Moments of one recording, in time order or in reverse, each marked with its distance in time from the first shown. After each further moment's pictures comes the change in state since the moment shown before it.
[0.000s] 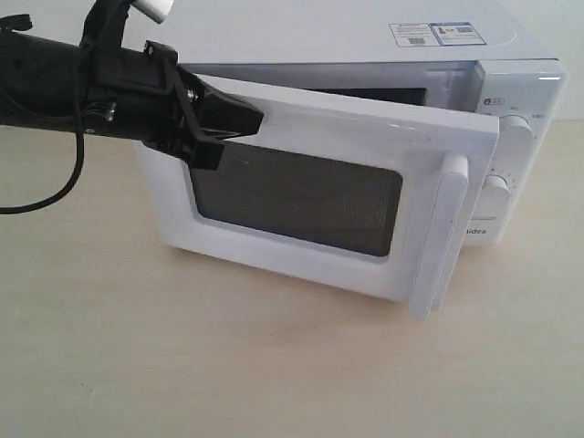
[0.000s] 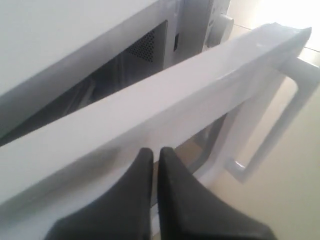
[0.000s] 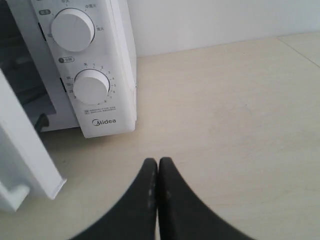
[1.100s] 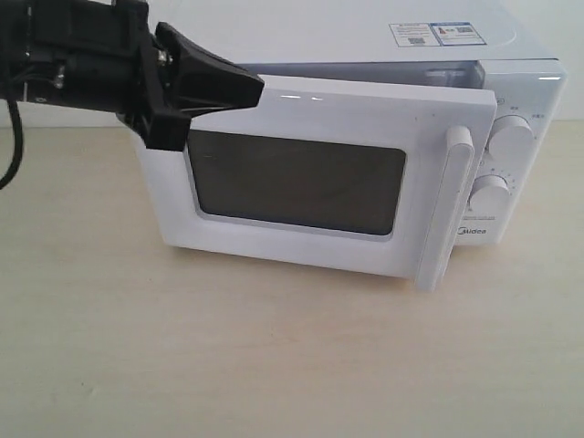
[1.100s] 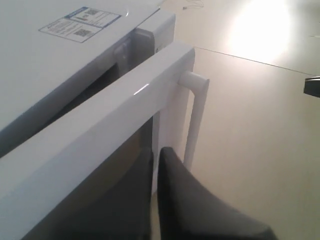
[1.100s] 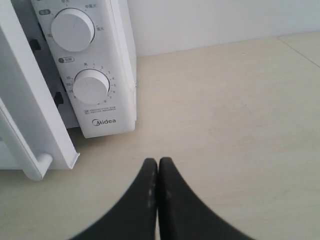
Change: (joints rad) left arm 0.000 -0.133 -0.009 0.086 0.122 -0.076; right arm 0.000 0.000 0.000 0.000 0.000 0.000
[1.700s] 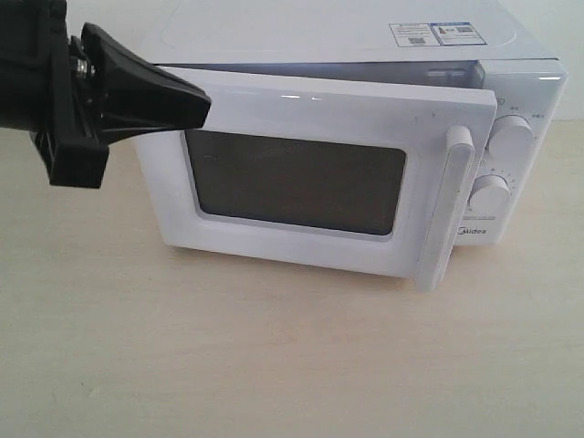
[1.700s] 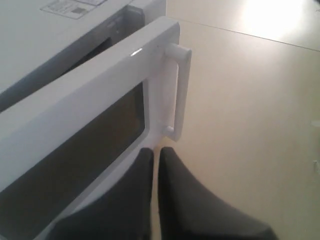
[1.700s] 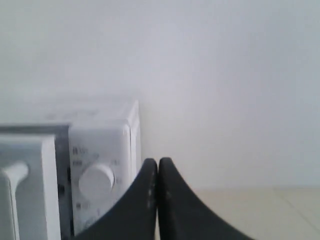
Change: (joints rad) left arm 0.000 -0.212 0.067 0.278 0.010 -0.284; right arm 0.000 0.000 0.000 0.010 -0.493 -0.114
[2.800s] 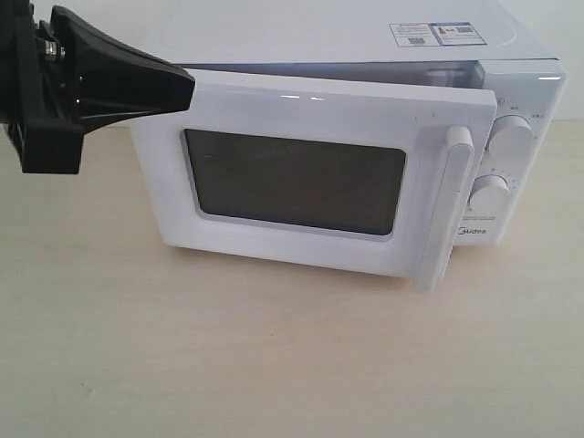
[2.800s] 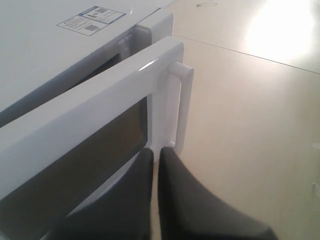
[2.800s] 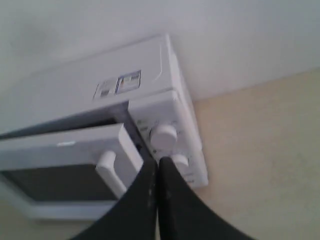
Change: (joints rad) left arm 0.000 -0.071 0.033 -0.034 -0.036 -0.031; right arm 0.000 0.349 -0.773 0.204 0.949 0.139
